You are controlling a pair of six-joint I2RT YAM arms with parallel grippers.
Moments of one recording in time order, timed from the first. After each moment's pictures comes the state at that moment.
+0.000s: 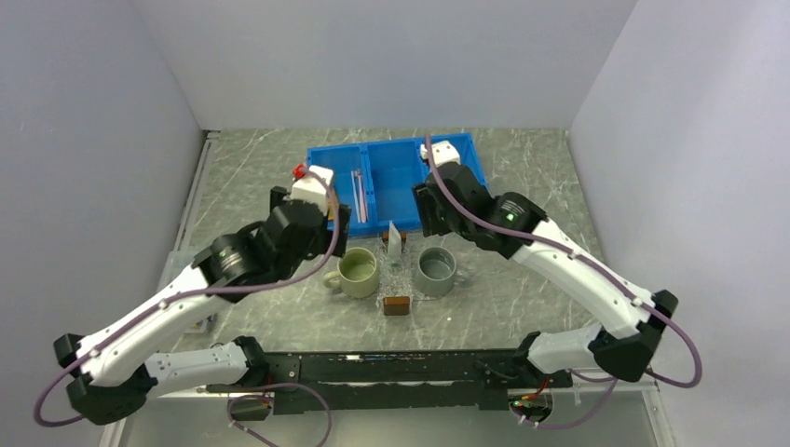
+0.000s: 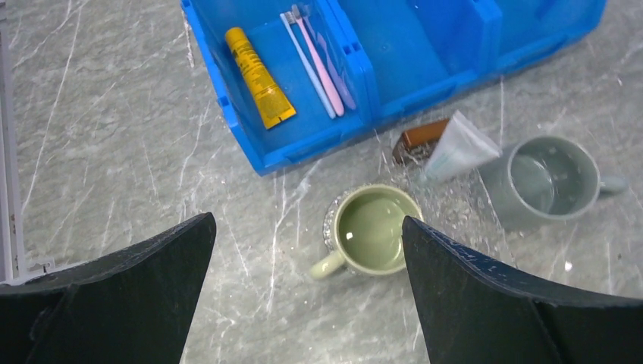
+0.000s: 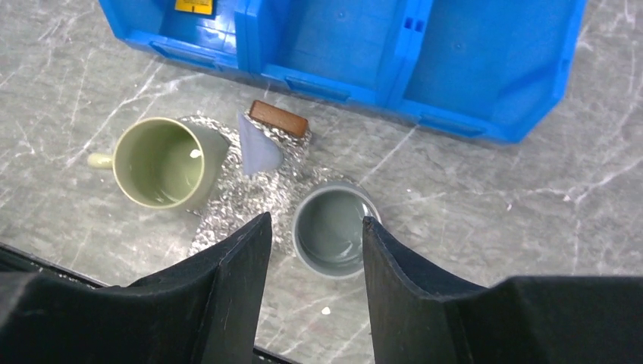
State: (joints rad) left arm -0.97 0.96 1.19 -0.79 -0.62 -0.34; right arm 0.88 1.33 1.48 -0.89 0.38 0.33
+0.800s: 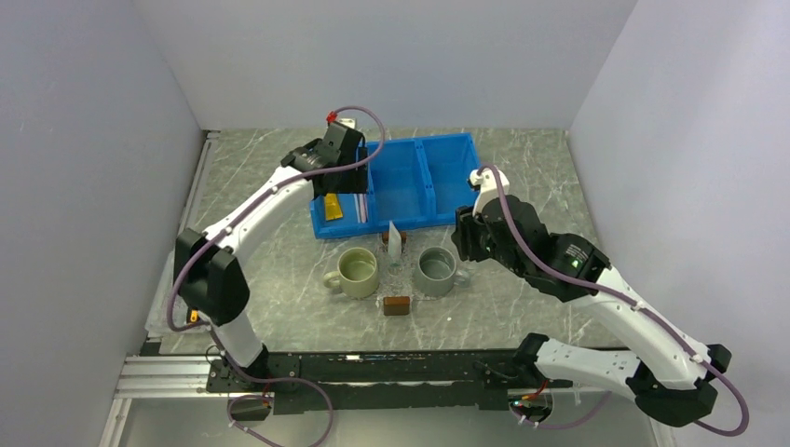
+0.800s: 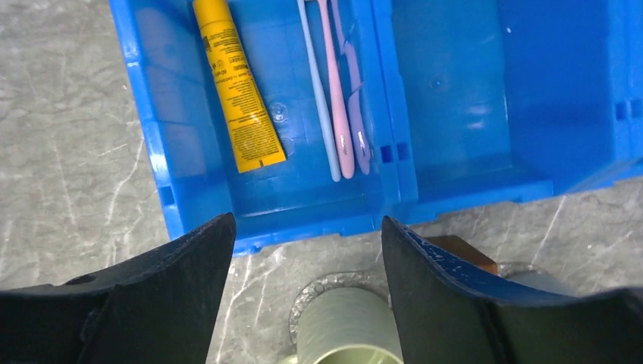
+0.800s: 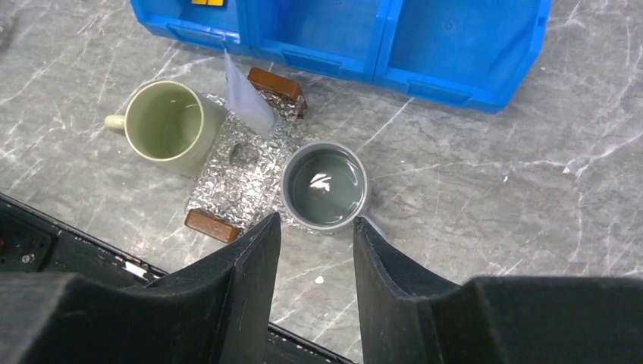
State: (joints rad) left arm -0.57 1.68 1.58 -0.73 -0.32 -0.41; right arm 0.88 0.96 1.24 -0.89 0.36 0.35
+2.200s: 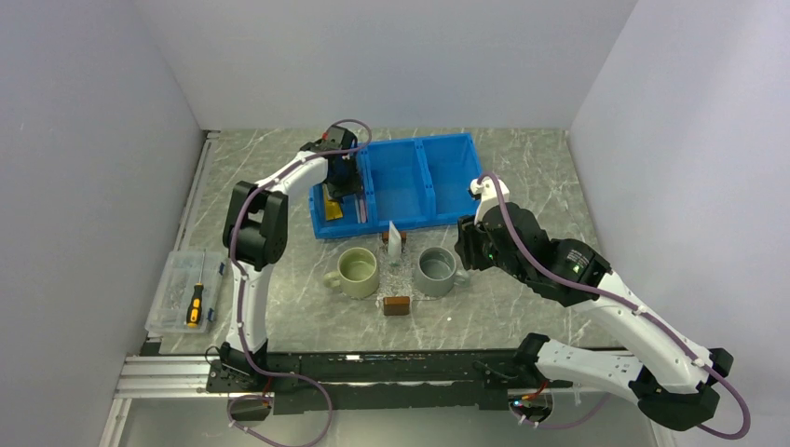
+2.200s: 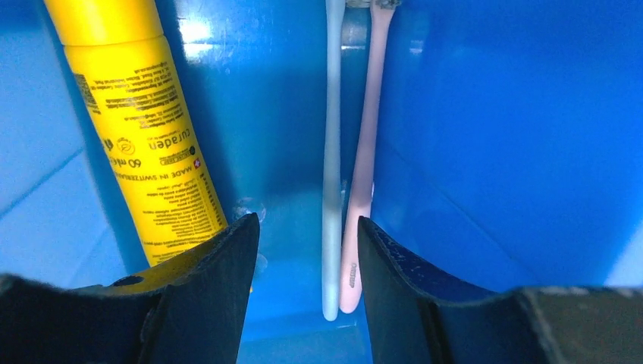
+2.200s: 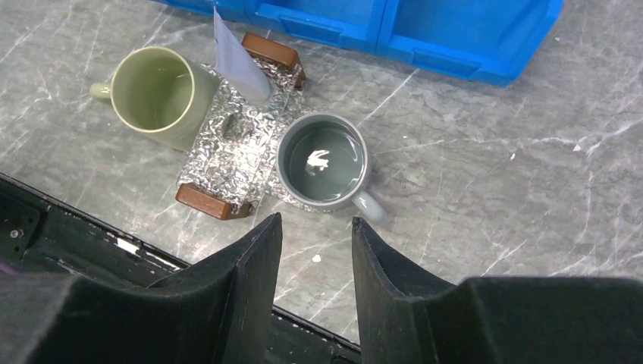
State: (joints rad) left arm -0.37 2.20 1.78 -0.66 -0.02 -0.58; right arm 0.88 0.91 1.19 -0.93 0.33 0.36
